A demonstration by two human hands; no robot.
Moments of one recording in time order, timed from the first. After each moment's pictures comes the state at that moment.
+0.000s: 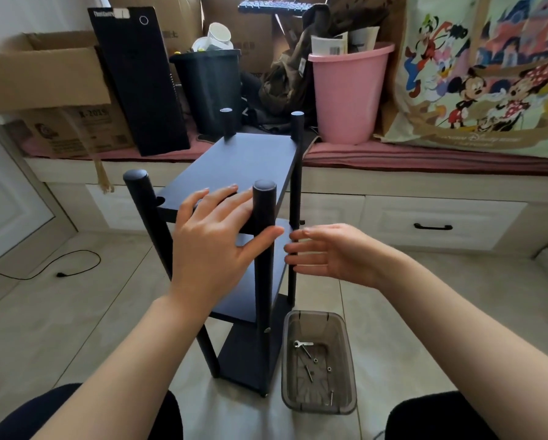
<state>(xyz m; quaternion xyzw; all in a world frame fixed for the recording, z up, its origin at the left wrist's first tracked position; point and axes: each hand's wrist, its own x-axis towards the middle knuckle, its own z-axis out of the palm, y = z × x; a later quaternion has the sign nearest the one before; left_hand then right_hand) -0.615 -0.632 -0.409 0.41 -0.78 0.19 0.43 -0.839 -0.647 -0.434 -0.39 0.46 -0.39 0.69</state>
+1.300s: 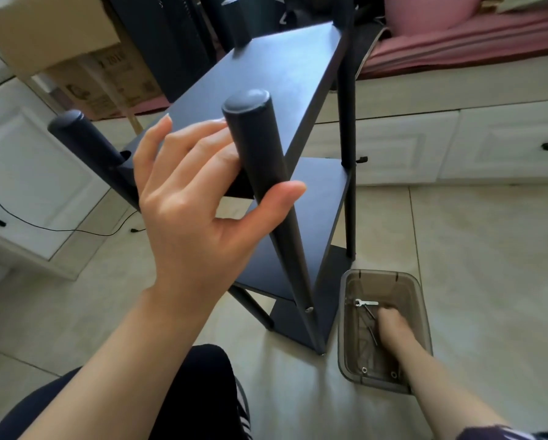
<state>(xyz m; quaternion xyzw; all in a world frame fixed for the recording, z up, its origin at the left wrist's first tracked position) -0.617 -0.639 -0.422 0.36 -0.77 0.20 0.48 -0.847 -0.651 -0.806 -0.48 0.78 -0.05 0.39</state>
